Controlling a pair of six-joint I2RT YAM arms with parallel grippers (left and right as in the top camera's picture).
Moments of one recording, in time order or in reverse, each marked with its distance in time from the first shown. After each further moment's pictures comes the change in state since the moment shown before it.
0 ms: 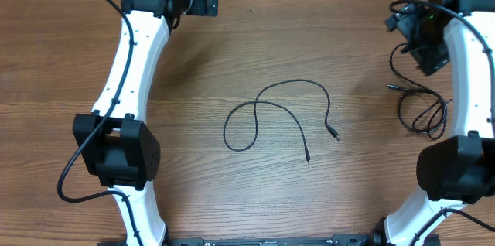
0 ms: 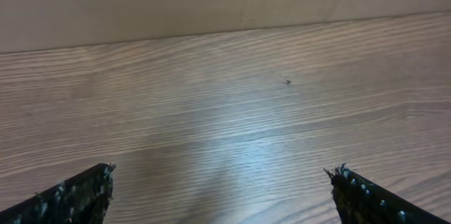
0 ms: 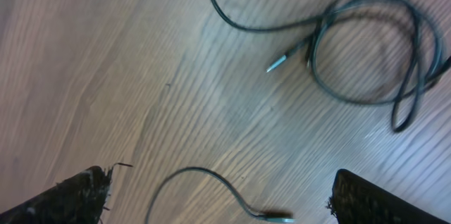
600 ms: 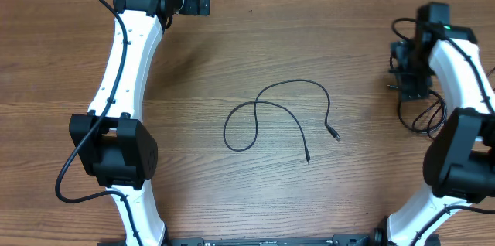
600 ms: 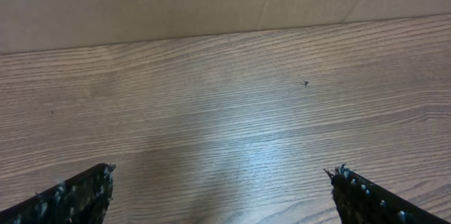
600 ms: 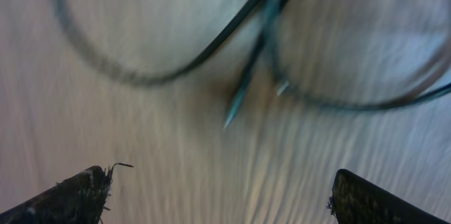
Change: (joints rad) left arm 0.022 0.000 0.000 -0.003 -0.007 0.022; right arm -0.103 0.022 -0.467 0.425 0.008 0.415
